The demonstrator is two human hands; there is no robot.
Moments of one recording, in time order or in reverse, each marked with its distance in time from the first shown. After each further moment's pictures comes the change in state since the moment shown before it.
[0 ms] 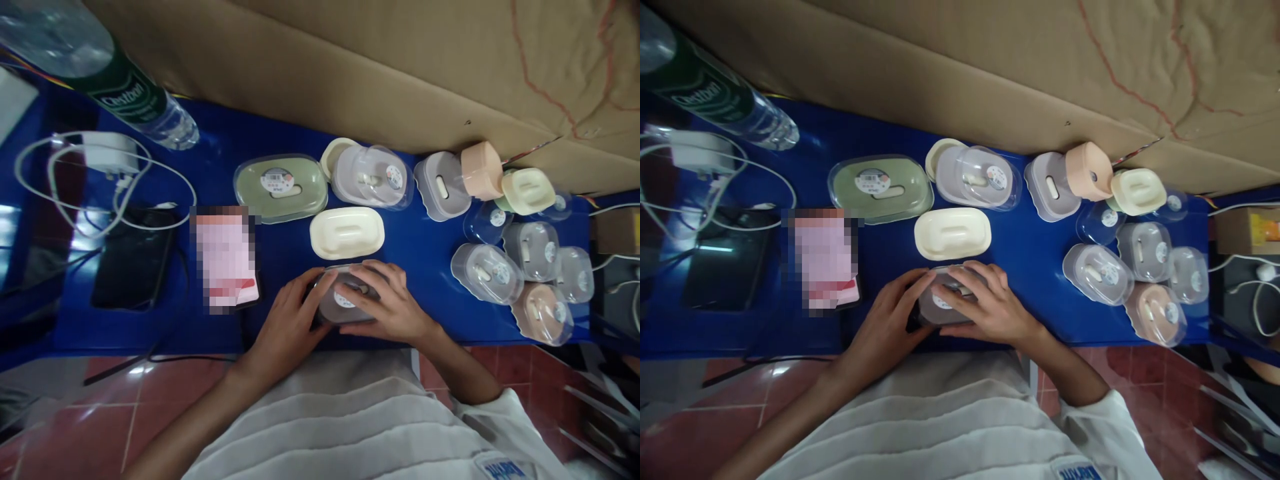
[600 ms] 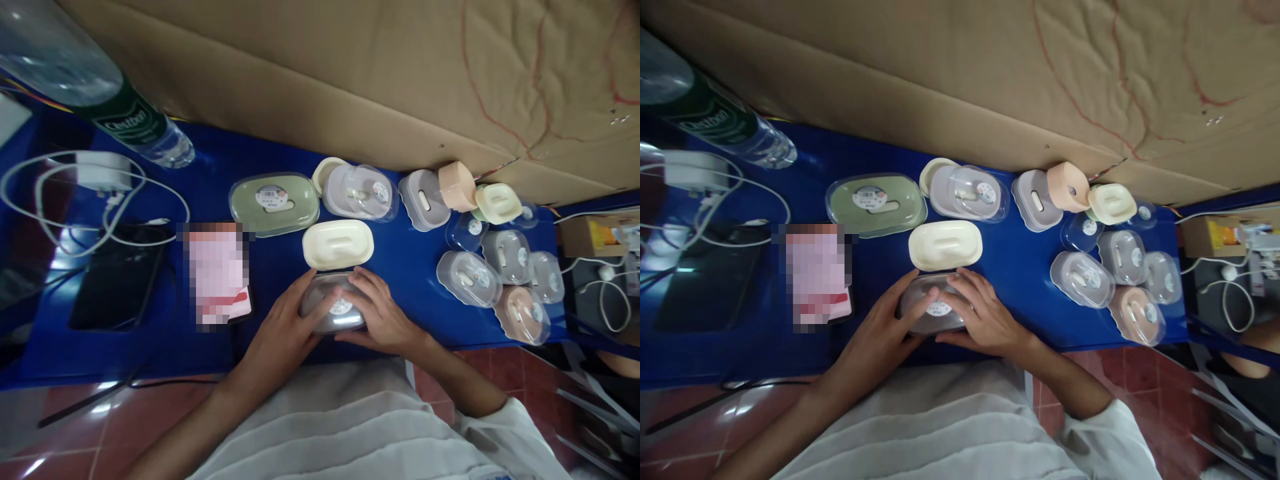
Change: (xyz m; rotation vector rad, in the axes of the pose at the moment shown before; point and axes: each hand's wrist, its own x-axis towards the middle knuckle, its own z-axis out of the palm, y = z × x) left_hand 0.002 -0.010 0.002 0.090 0.023 0.156; right_hand -0.011 -0.002 0.023 0.110 -0.011 0.062
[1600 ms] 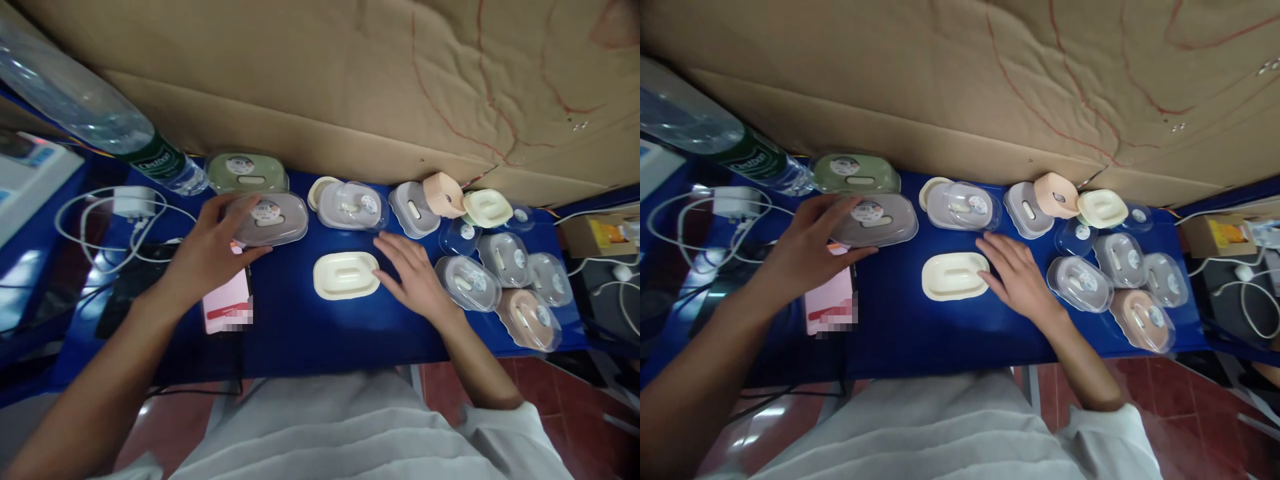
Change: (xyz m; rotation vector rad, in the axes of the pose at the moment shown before) left_hand 0.083 -0.114 -0.096 0.195 0.154 -0.146; right_hand 0.021 0.061 -0.067 -0.174 0.090 0.172
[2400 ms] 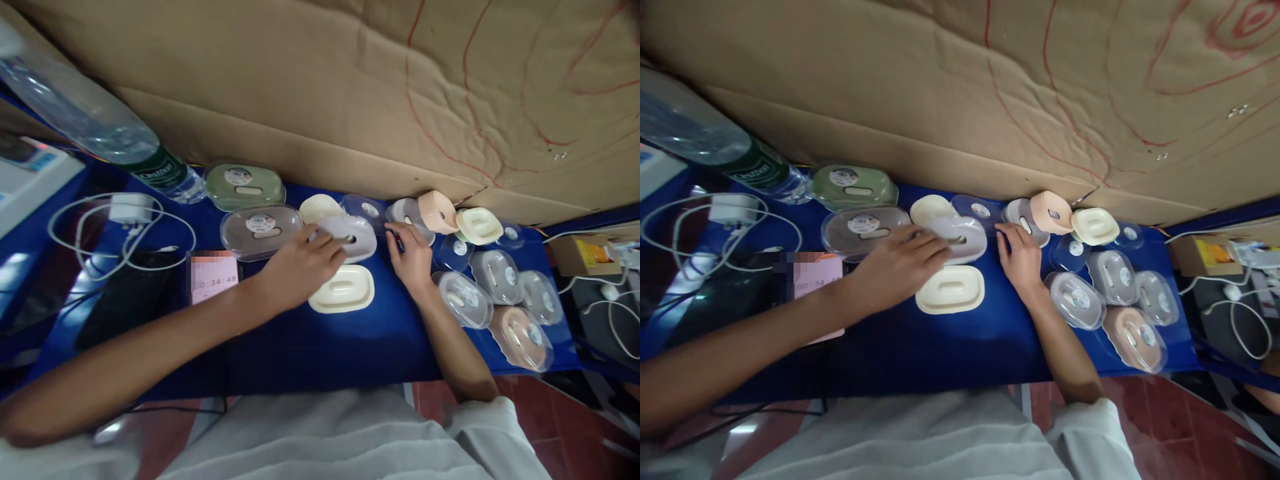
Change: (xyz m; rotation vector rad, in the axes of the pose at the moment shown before) left_hand 0.053 0.115 0.028 0.371 -0.135 0.639; right_hand 0.047 0.052 0.027 0.036 0.372 0.236
